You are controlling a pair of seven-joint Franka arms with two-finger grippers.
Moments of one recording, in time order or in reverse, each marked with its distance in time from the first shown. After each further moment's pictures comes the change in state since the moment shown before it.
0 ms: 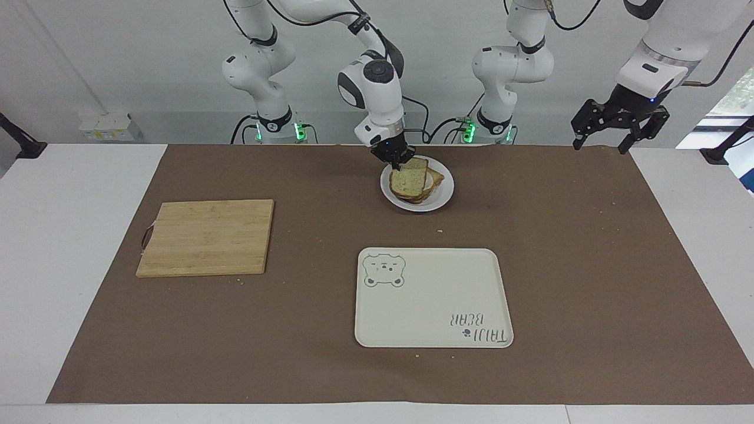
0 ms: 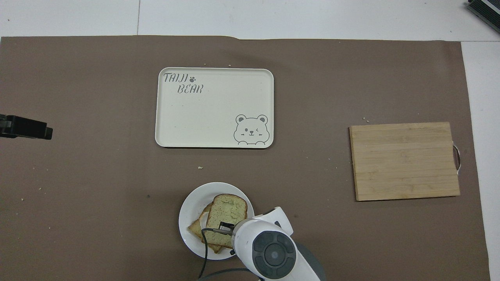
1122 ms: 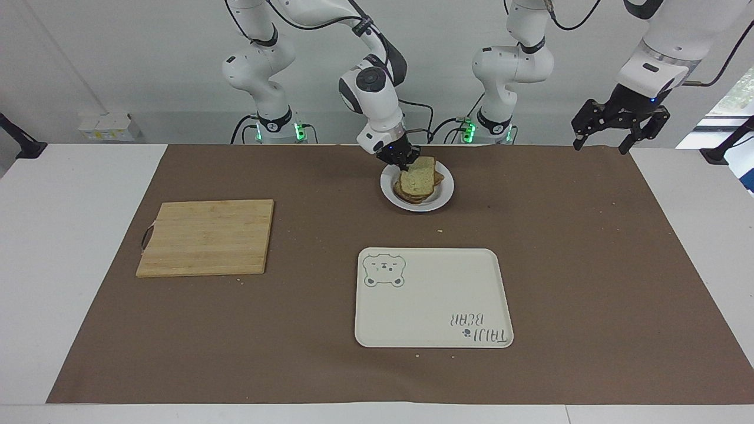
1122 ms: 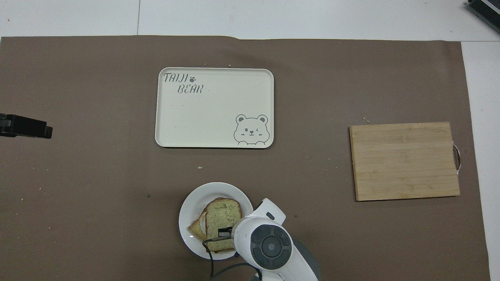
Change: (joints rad) left arm 0.000 0.000 0.000 0.000 0.000 0.003 0.001; right arm 0.002 0.014 -0.004 0.004 0.189 0.064 -0.105
